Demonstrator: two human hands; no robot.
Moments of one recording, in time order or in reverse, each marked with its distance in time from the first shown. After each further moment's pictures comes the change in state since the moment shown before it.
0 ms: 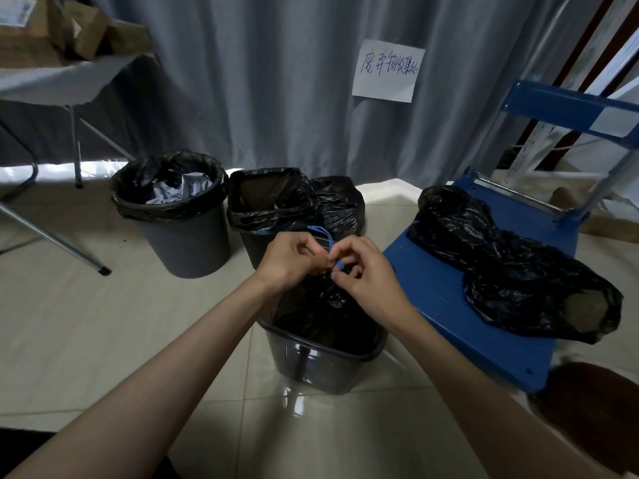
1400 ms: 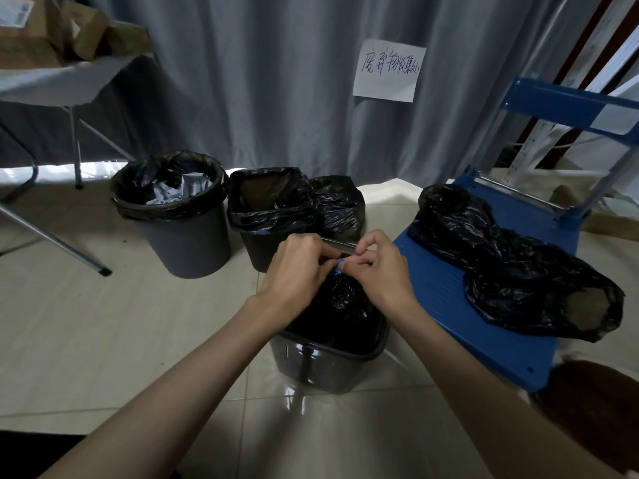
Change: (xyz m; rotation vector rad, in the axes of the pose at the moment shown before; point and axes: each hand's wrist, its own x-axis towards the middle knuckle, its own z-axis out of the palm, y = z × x) left_hand -0.021 0.013 0.013 0.658 0.139 0.393; right_hand 0.004 -0.004 -0.006 -0.074 0.203 0.290
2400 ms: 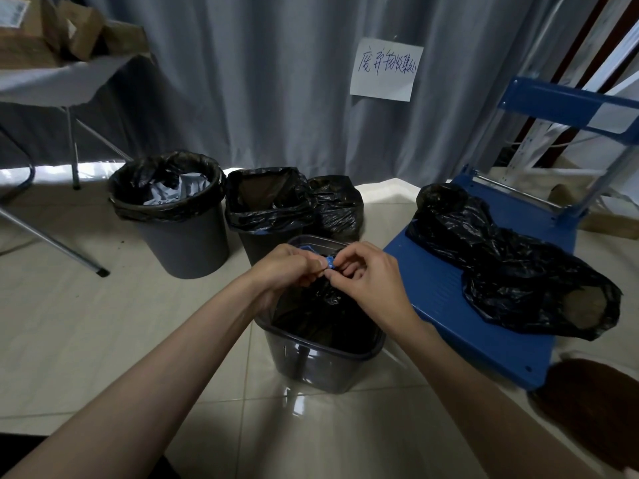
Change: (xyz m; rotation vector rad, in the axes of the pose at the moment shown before) left_hand 0.008 -0.017 -0.004 -0.775 -0.365 -0.605; right_hand -0.004 0.011 0.005 -0.113 -0.032 -0.314
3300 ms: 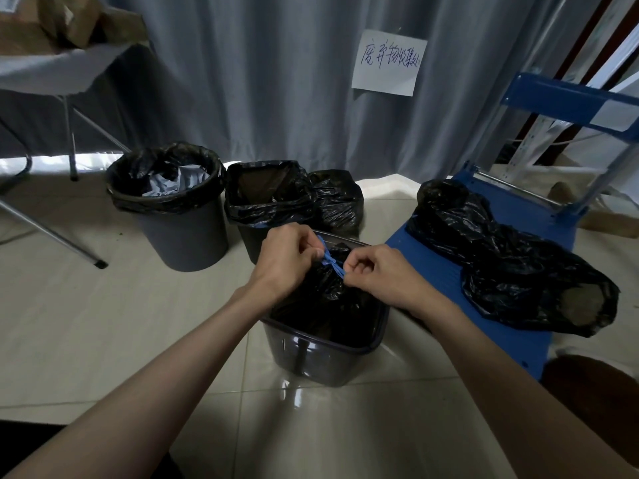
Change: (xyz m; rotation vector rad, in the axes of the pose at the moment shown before) left_hand 0.003 -0.006 0.002 0.579 0.362 0.417; right_hand 0.008 -0.012 -0.034 -0.104 -0.418 0.207
